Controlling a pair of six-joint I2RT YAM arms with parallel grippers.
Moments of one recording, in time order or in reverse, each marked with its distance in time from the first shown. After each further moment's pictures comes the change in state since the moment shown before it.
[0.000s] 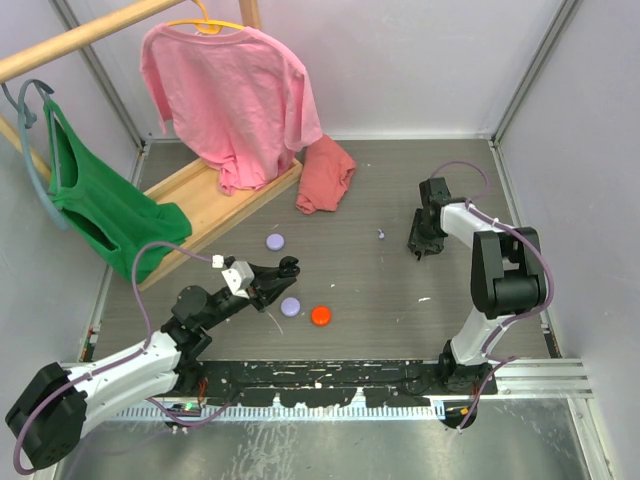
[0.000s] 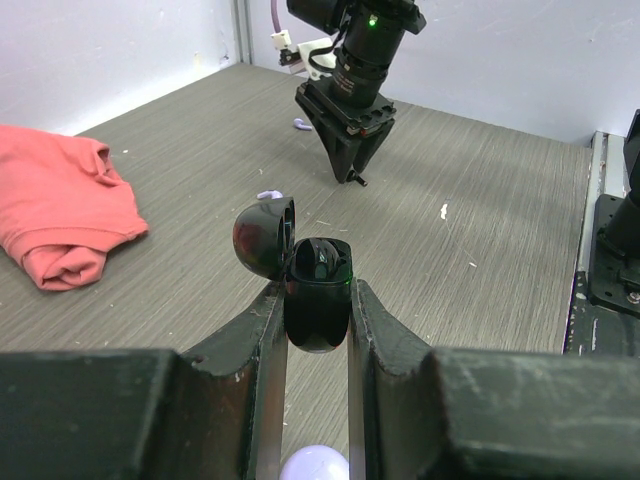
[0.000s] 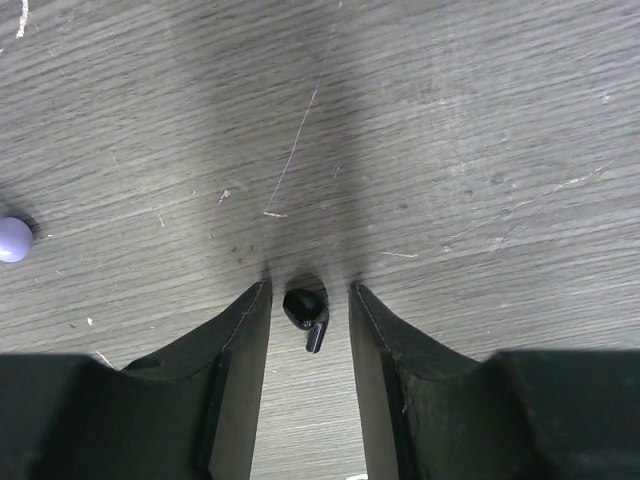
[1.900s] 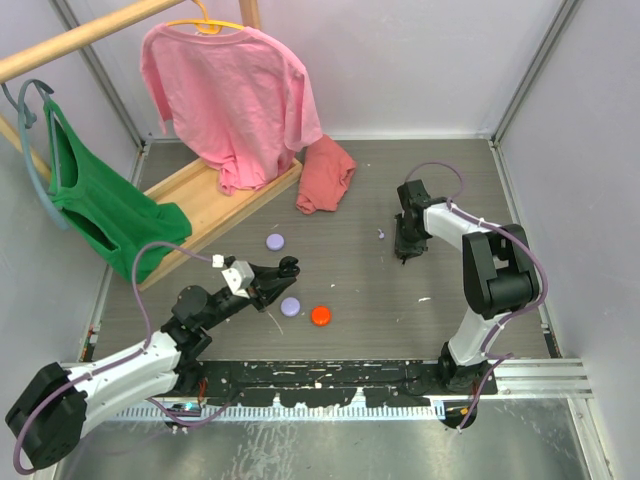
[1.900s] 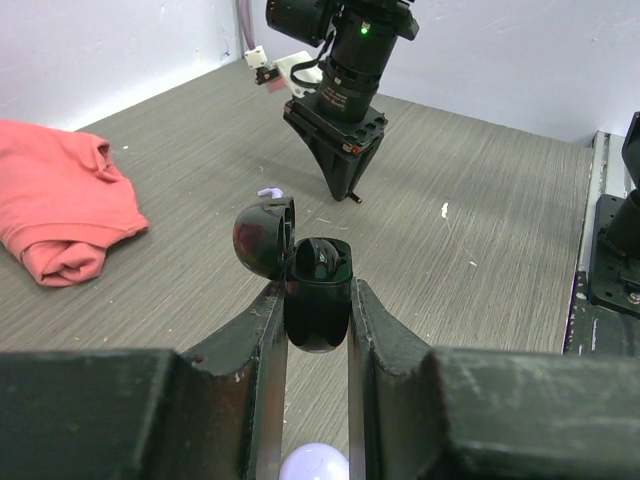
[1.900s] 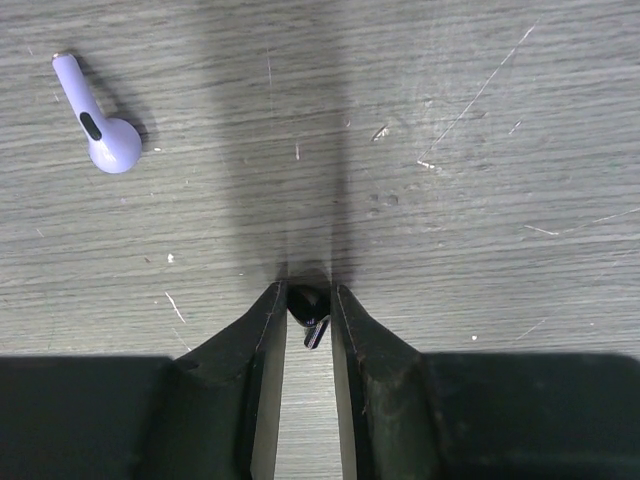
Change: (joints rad) left arm 0.000 -0.001 0.000 -0.005 -0.005 -0.005; right arm 0.135 0.018 0.020 -0.042 -0.028 -0.029
